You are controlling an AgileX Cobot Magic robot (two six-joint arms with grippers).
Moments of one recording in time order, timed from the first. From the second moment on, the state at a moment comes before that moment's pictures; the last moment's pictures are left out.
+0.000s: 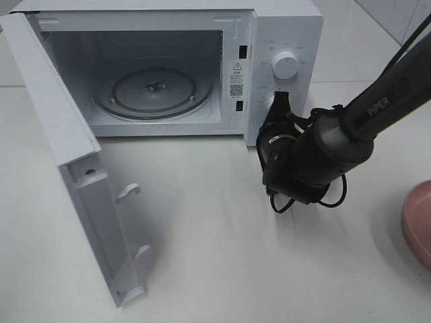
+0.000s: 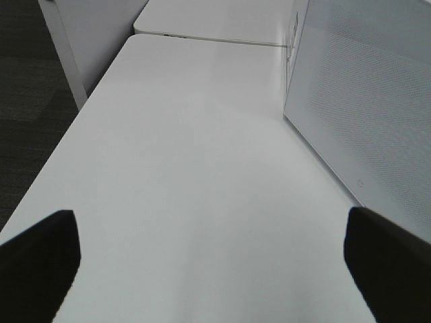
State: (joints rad) left arm 0.06 0.00 -0.51 0.10 1.04 -0.08; right arm 0.61 2.22 -1.00 0.88 -0.88 1.20
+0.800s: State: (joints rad) left arm 0.06 0.00 -0.51 0.10 1.04 -0.08; right arm 0.57 2.04 -0.84 0.75 -0.71 1.02
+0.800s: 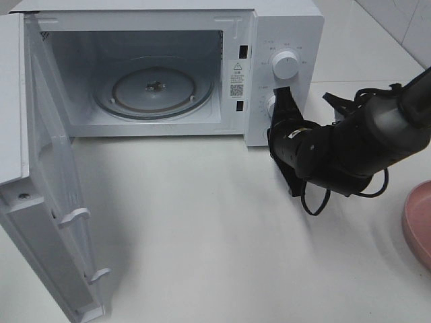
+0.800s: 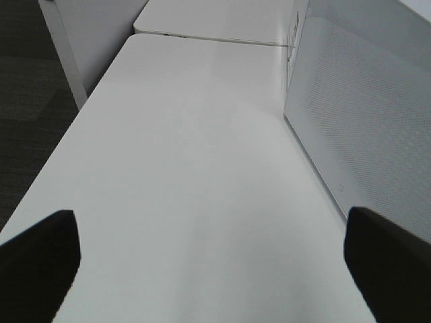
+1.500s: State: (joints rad) left arm 0.06 0.00 -0.51 0.10 1.04 -0.08; right arm 0.57 1.79 -0.75 0.75 -0.17 0.11
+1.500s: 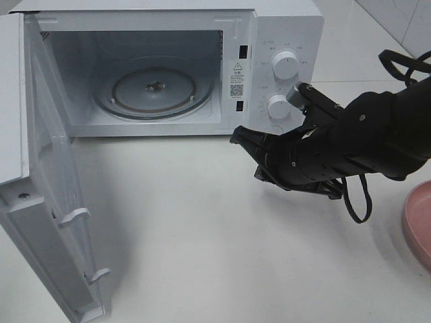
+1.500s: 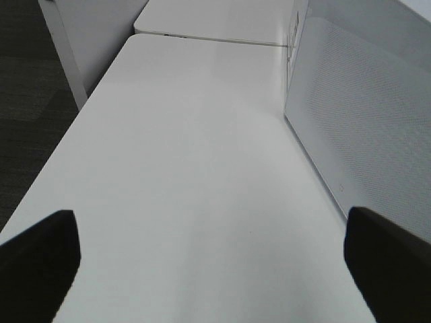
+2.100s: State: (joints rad) left arm 0.06 0.00 -0.51 0.10 1.04 -0.08; right arm 0.38 1.58 -0.75 0.36 0.41 -0.06
